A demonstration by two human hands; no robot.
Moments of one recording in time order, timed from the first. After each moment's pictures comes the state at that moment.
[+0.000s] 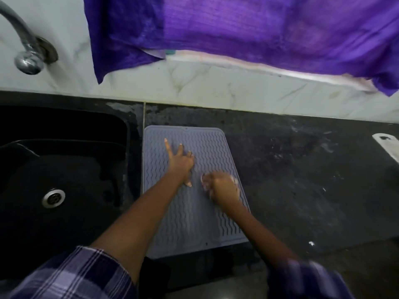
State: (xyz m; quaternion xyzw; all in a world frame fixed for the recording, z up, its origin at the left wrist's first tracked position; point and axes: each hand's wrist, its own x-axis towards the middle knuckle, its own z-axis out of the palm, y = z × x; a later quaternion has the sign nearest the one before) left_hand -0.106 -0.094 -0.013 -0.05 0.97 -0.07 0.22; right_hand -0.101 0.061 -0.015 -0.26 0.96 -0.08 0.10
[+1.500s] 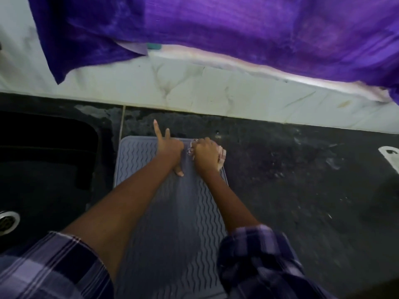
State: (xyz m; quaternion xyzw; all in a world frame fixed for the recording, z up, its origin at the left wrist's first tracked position) left_hand -0.231 -0.121 -0.015 -0.10 0.95 -0.11 0.27; right_hand -0.256 -0.014 -0.031 -0.21 0.98 -0.05 0.01
